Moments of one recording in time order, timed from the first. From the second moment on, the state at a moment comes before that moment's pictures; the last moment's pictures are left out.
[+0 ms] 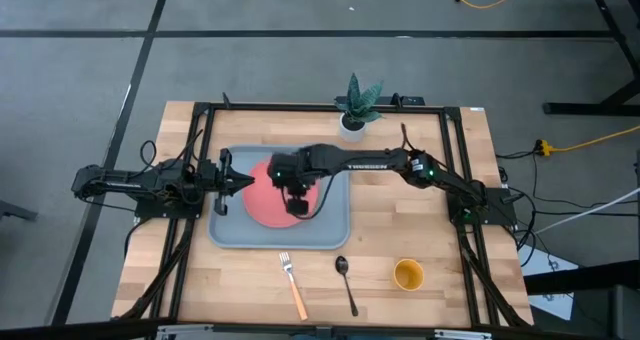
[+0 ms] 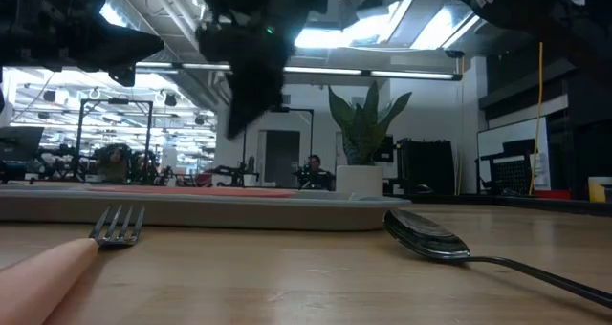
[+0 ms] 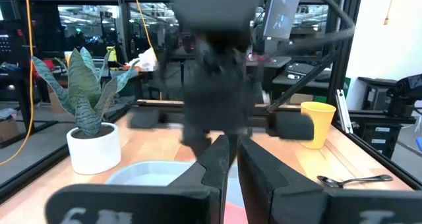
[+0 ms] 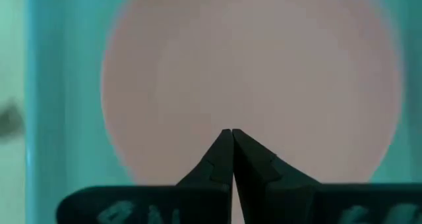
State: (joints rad) left arm -0.01 0.09 0.01 0.21 -0.08 -0.02; right arm -0.02 2.45 2.35 -1.09 -0.03 0.01
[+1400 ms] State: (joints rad) left arm -0.01 0.09 0.01 0.17 -0.09 0.04; right arm 0.74 1.42 1.39 -1.40 0.41 1.22
